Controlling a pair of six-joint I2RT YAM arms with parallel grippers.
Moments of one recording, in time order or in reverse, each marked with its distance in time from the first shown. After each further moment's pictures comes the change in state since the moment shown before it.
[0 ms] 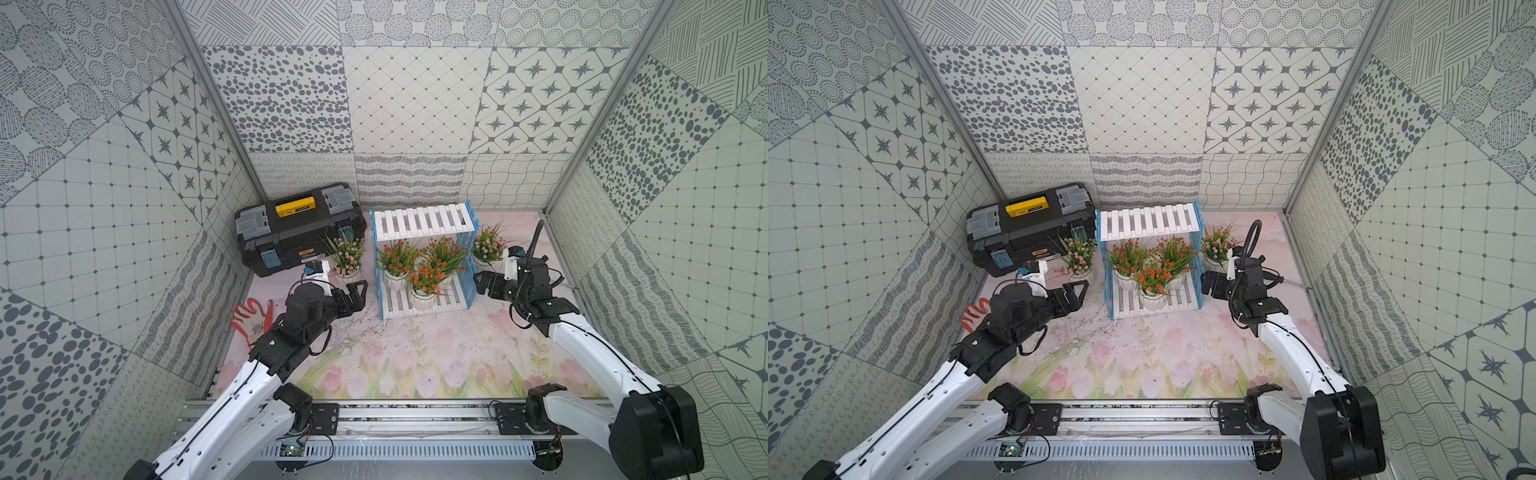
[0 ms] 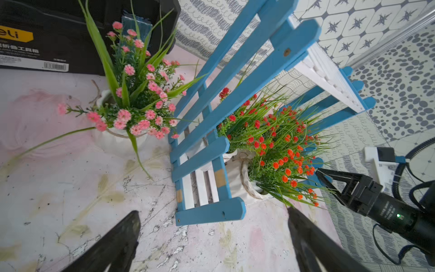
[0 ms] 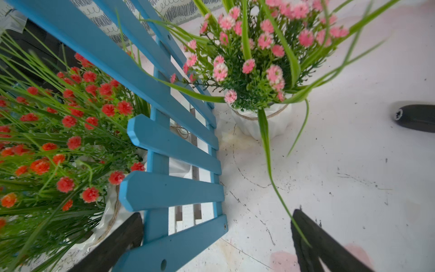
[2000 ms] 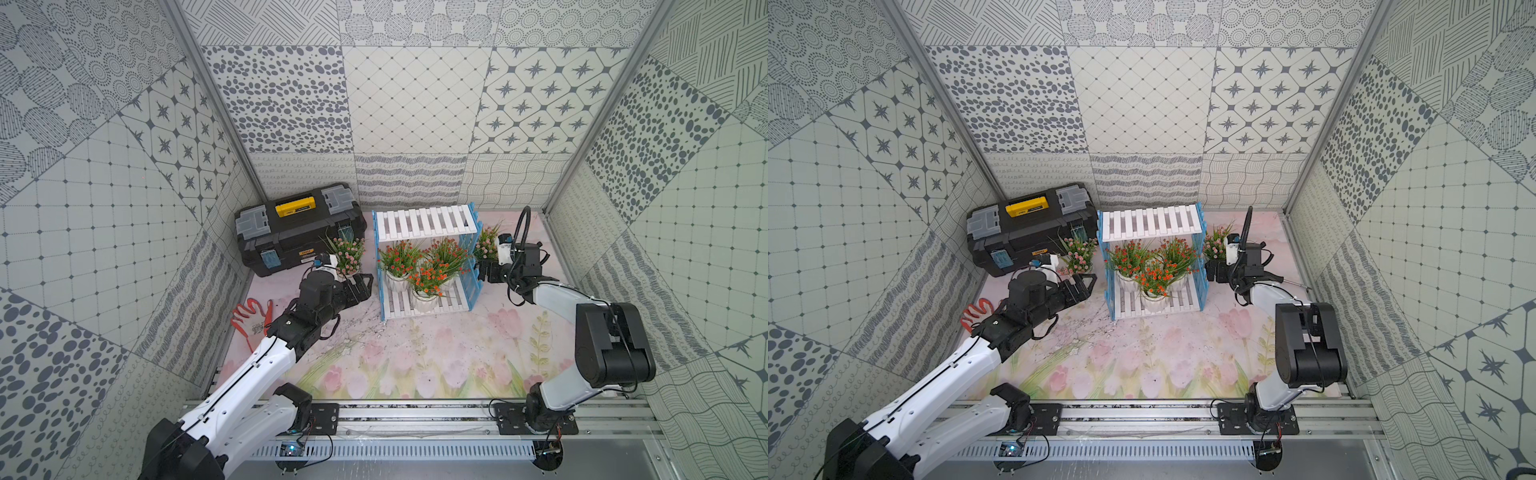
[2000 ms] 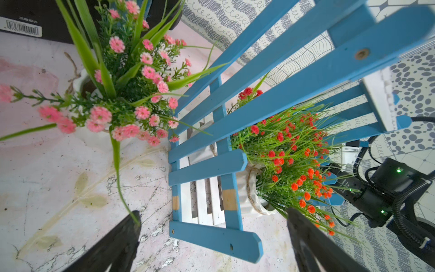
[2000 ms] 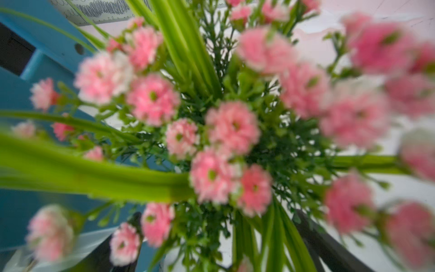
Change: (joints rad) left arm 0.042 0.209 0.019 0.128 0.081 -0.061; right arm -0.145 0.482 0.150 0.291 -0.146 -0.327
